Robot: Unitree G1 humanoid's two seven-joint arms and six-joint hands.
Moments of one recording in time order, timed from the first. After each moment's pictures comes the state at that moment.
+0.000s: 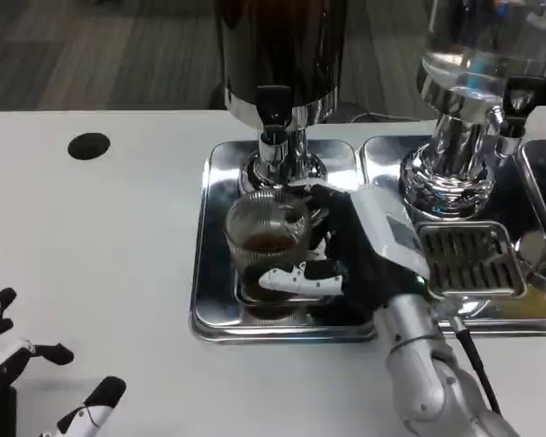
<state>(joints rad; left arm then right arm) 0.54 0.38 0.02 0.09 0.79 -0.38 0.79 -0.28 -0.09 0.39 0.38 -0.57 -0.06 -0.33</state>
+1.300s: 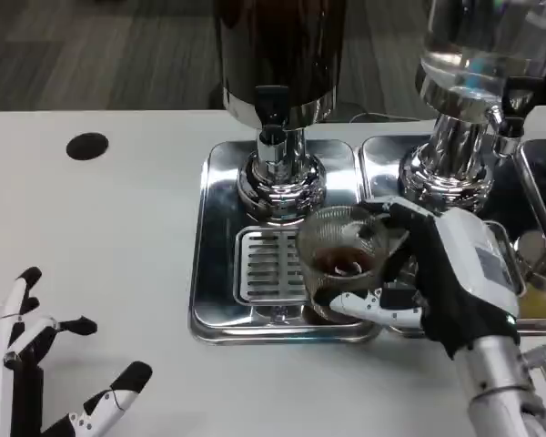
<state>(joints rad) 0.47 0.37 -0.03 0.11 0.80 -0.36 0.79 0.01 -0.21 0.28 0.02 -0.61 -0.03 -0.26</state>
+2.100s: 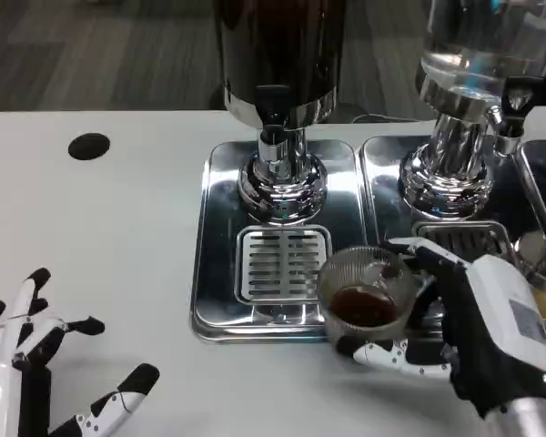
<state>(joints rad) 0.47 0.38 -0.05 0.11 0.80 -0.36 0.79 0.25 -0.24 0.25 -0.16 -0.65 -0.08 -0.27</state>
